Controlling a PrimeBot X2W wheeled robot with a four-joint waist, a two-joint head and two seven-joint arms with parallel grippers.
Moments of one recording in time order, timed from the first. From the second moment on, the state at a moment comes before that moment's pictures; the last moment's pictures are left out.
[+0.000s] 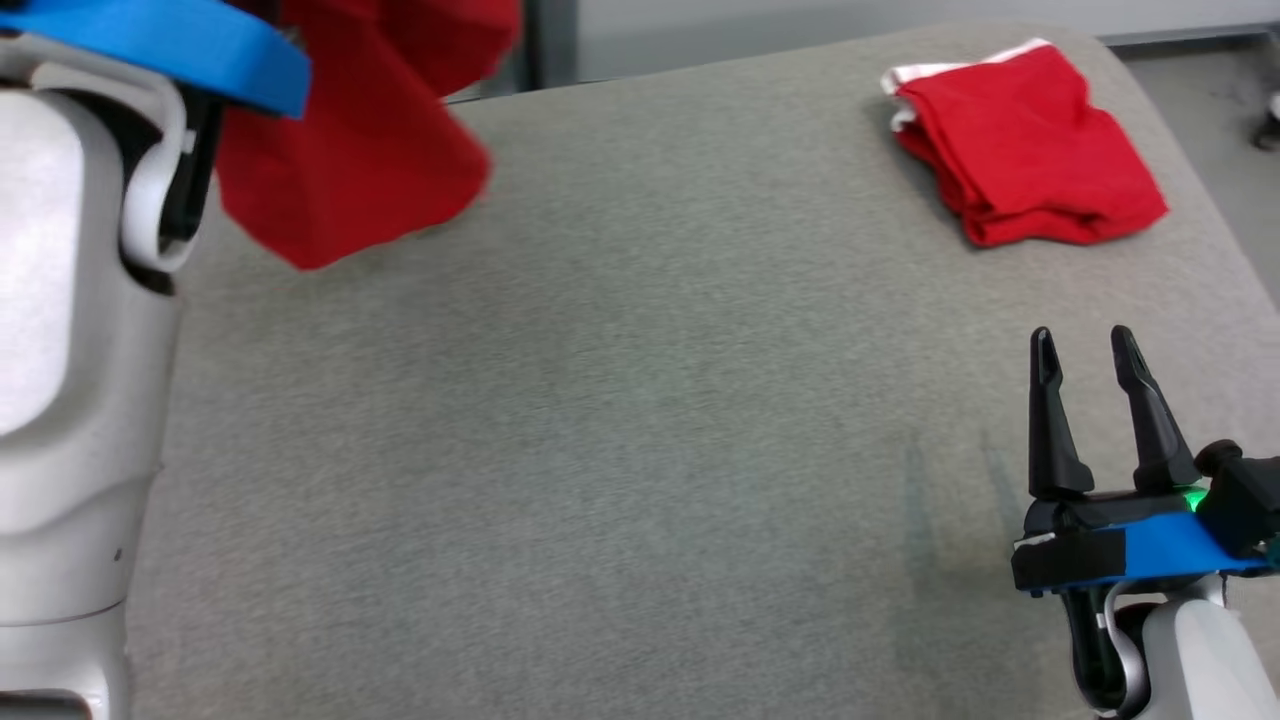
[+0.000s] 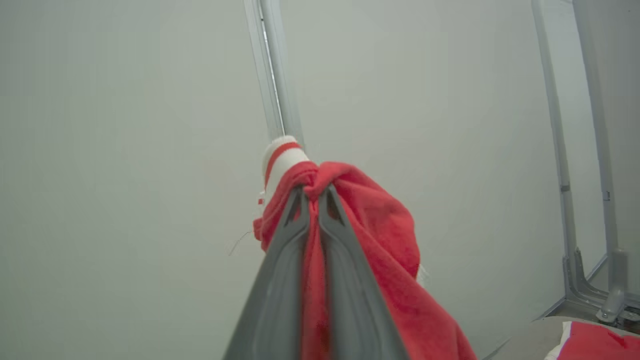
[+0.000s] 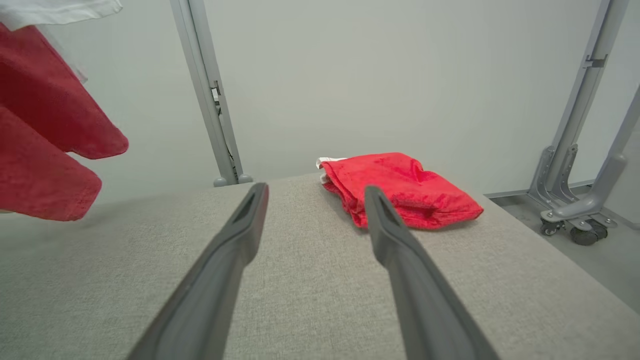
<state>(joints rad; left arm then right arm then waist) -0.99 0.34 -0.31 0.29 -0.30 -0.11 -0.08 -0.21 -0.05 -0.08 0.14 0.18 0.13 -0.24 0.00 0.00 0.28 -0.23</state>
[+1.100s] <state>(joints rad) -0.37 0.16 -0.59 0.45 -0.38 -0.08 -0.22 -0.20 -0.05 -0.08 0.19 0.18 0.13 -0.26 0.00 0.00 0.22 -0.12</state>
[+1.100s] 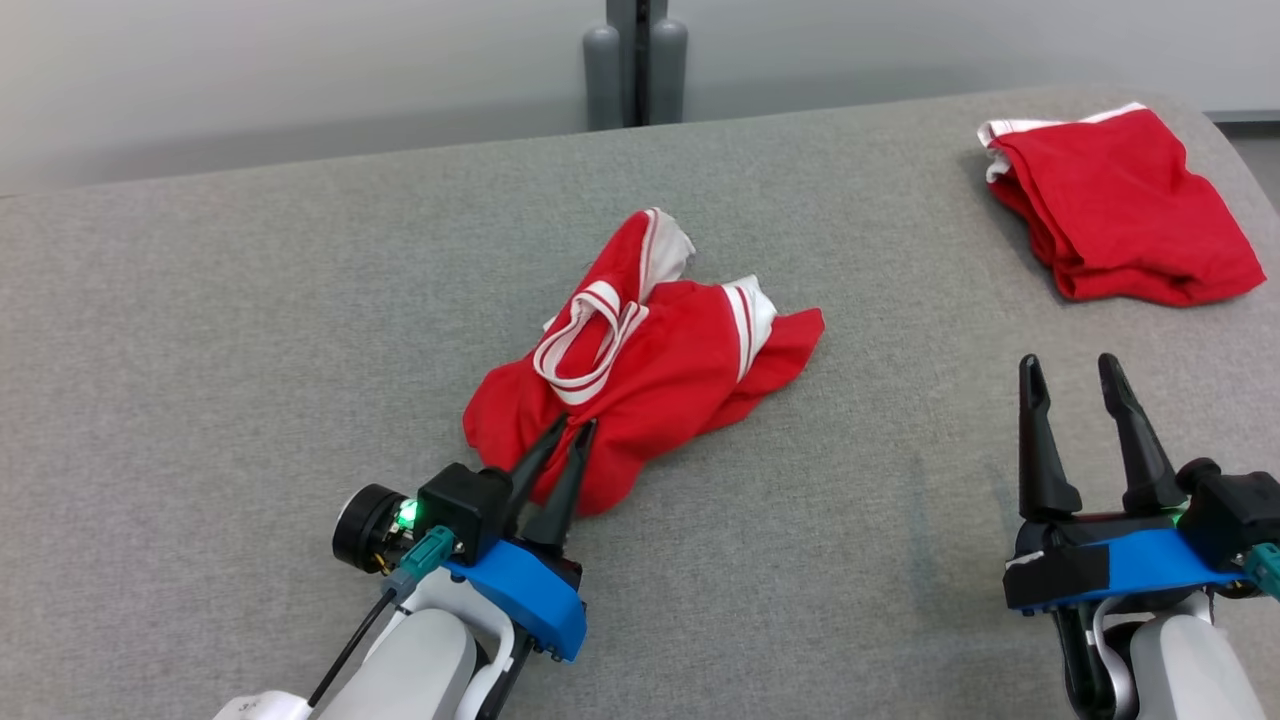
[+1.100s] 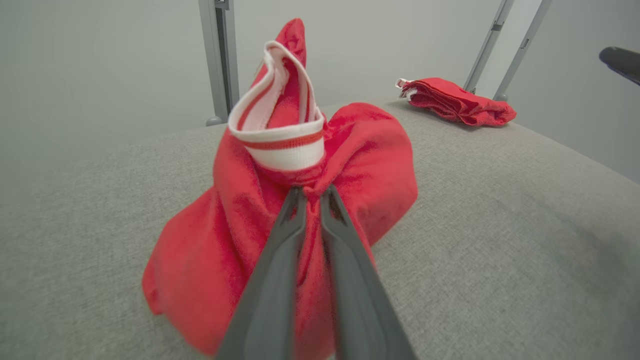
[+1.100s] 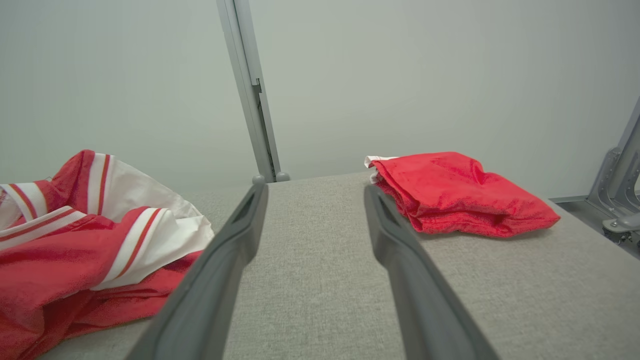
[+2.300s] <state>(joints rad) -0.06 0.13 -0.06 0.18 -0.25 0.00 -0.26 -0.11 -0.05 -0.06 0.24 0.18 0.13 -0.25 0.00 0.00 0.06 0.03</state>
